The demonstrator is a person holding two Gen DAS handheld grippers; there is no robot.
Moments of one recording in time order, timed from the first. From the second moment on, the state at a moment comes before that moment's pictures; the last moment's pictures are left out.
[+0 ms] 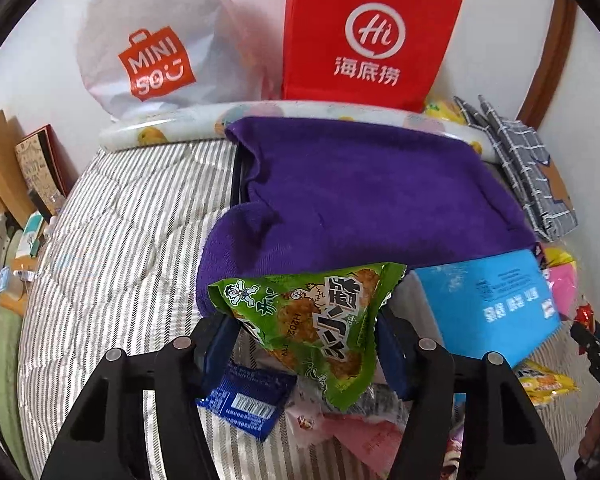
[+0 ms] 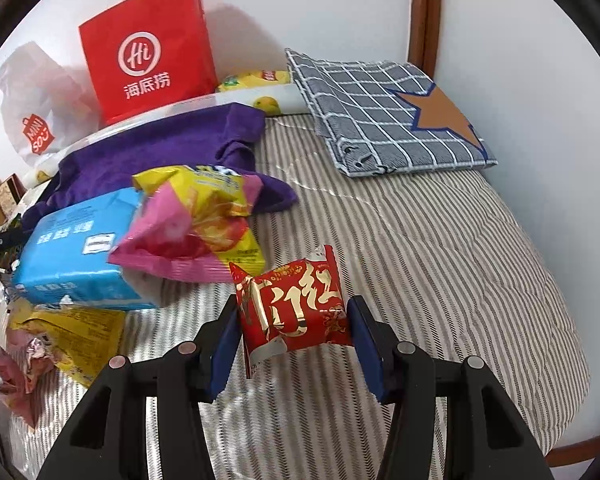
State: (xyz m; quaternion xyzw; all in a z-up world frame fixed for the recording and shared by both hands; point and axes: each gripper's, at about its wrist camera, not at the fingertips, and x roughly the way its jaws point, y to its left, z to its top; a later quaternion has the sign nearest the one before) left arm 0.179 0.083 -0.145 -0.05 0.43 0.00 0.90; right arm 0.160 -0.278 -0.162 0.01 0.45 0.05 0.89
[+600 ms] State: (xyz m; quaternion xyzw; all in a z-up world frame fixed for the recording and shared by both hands) left arm 0.143 0.072 -0.099 -0.08 0.40 -0.04 0.91; right arm 0.162 -0.235 -0.106 0.00 0.39 0.11 0.91
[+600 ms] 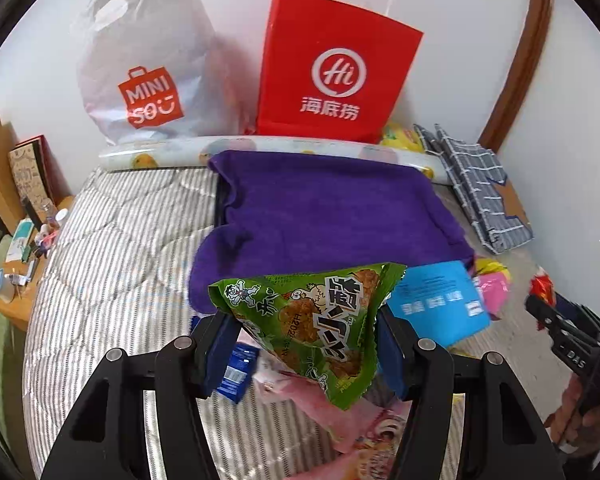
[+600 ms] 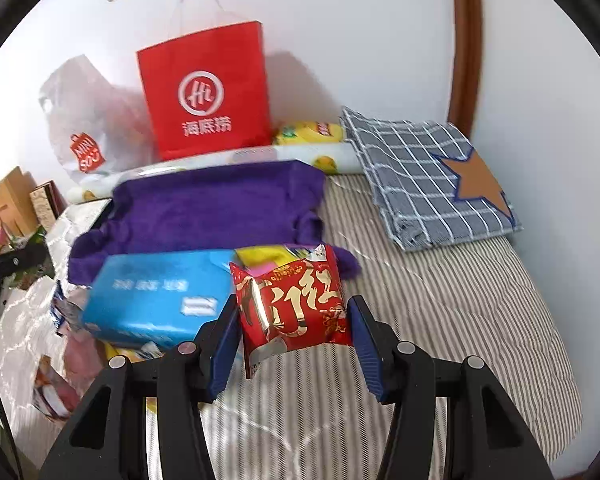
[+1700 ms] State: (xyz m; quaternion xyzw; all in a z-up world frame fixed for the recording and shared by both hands) left arm 0.298 0.068 -0.095 -0.08 0.43 -0.07 0.90; right arm 0.342 -0.172 -0.112 0.02 0.39 0.13 0.91
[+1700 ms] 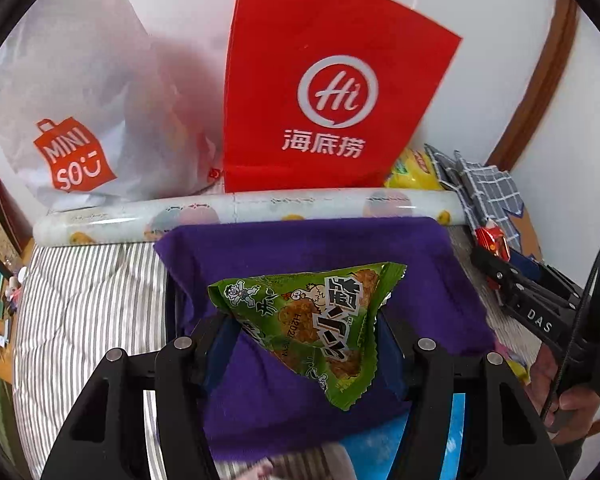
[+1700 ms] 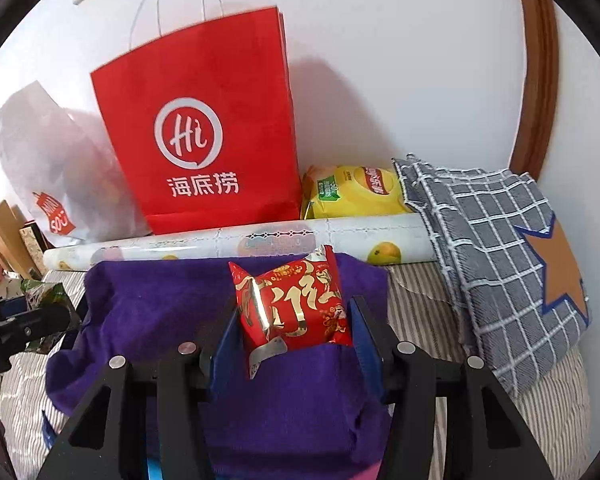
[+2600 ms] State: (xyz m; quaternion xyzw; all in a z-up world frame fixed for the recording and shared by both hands) left arm 0.352 0.080 -0.147 -0.08 0.49 -0.08 0.86; right arm 0.369 -0.146 -0.160 -0.04 0.46 0.11 0.88
